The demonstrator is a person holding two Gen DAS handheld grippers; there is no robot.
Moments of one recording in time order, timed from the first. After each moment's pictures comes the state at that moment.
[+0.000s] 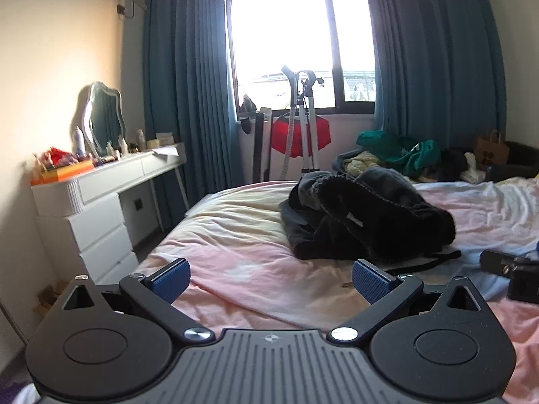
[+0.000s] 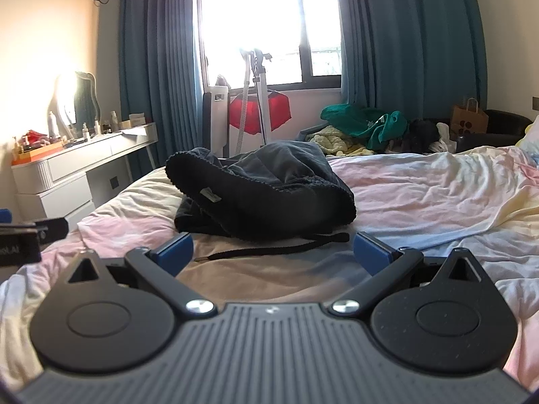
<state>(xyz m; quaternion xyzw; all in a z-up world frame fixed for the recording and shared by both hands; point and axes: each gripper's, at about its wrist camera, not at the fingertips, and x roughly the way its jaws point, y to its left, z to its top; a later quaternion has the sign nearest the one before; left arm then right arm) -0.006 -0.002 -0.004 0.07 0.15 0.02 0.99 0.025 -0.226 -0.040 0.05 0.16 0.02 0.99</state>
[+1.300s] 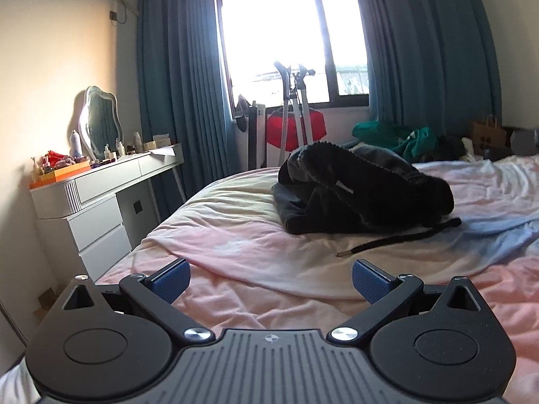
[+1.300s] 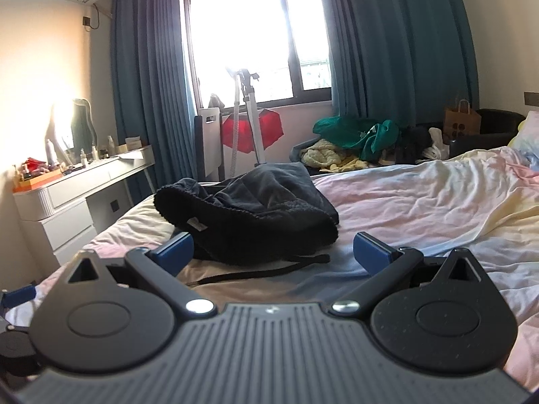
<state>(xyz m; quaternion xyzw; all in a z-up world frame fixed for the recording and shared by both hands) -0.009 -0.008 -0.053 0.07 0.16 0.01 0.98 0.011 -0.270 -0.021 0.08 0.14 0.01 0.99</state>
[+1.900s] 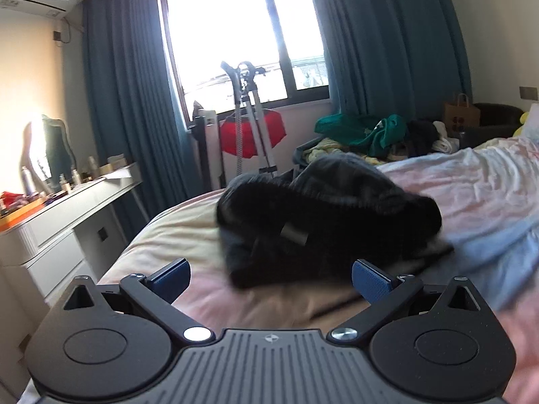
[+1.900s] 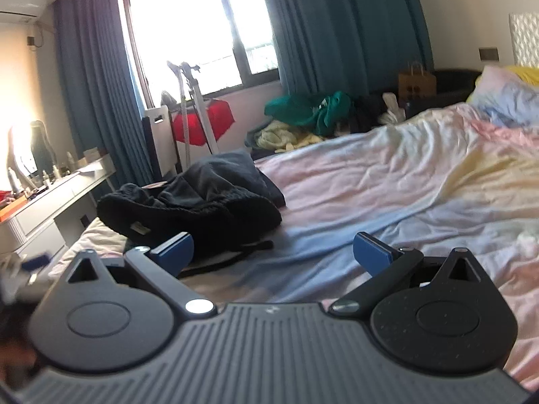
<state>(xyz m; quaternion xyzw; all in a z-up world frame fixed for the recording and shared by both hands) 0.134 -0.082 -0.030 0.13 0.17 -0.04 0.98 0.020 -0.328 -0.034 0.15 0.17 -0.05 0.97</state>
